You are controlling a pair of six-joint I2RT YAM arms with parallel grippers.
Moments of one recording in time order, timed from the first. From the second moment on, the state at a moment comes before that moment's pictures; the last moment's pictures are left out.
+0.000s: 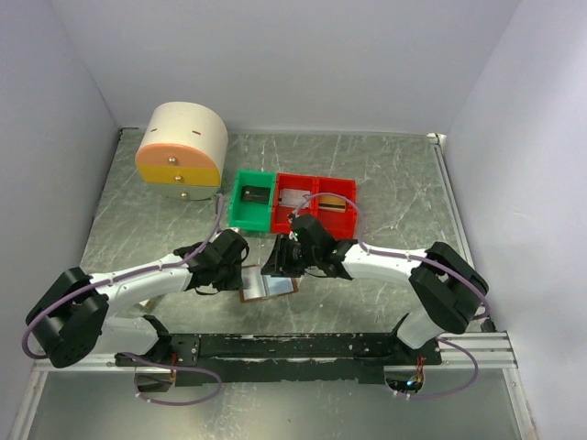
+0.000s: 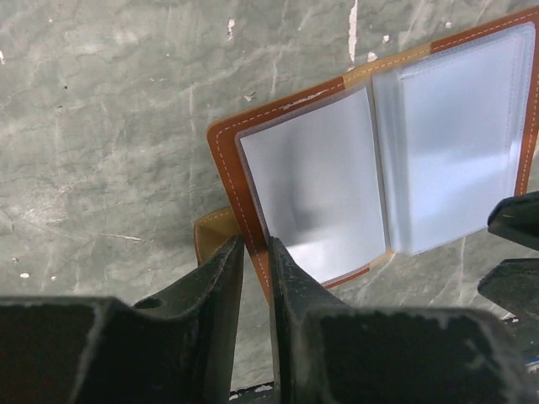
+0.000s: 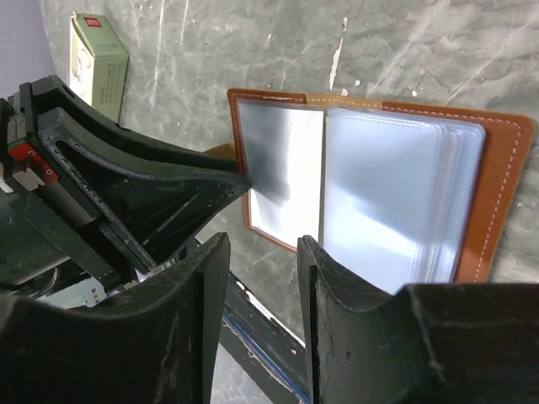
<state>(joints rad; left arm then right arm) -0.79 1.28 0.60 -0.42 -0.11 -0.77 0.87 1.54 0.76 0.04 -0.27 0.94</state>
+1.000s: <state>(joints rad) -0.79 1.31 0.60 -0.41 -0.08 -0.73 0.89 1.58 0.81 -0.17 -0.10 0.89</state>
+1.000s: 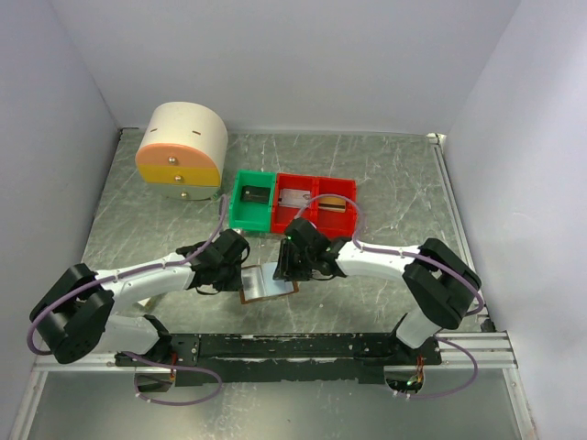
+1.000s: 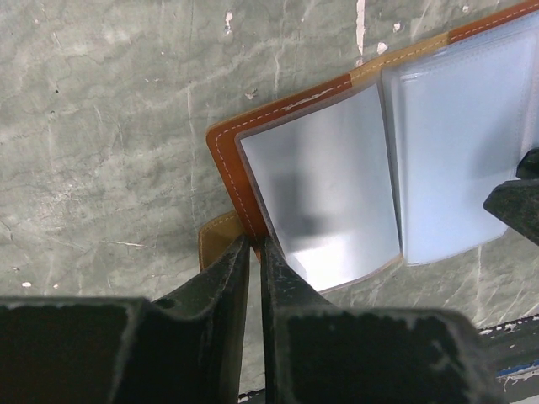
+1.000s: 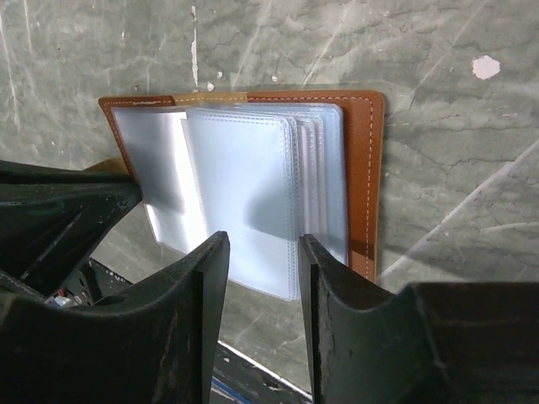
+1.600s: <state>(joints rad) -0.79 1.32 0.61 -0.41 -0.08 -0.72 0.96 1.60 0.97 -0.35 0.02 0.84</state>
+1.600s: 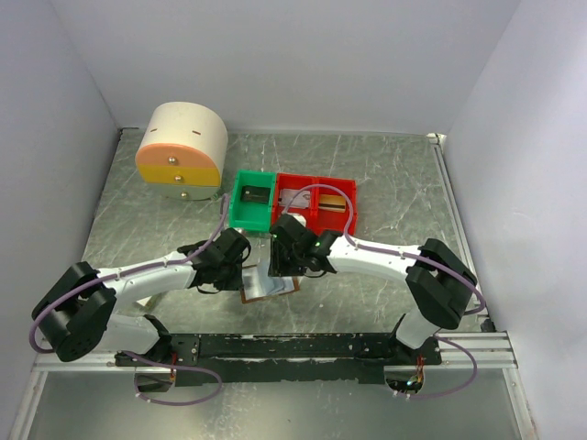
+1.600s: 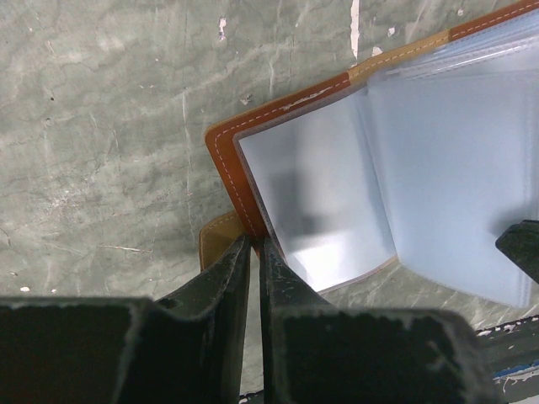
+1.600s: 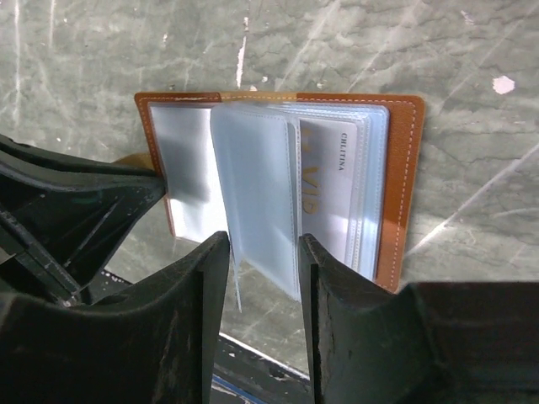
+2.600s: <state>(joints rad) -0.79 1.32 0.61 -0.41 -0.08 -0.72 0.97 1.59 0.91 -0.05 -0.25 0.87</state>
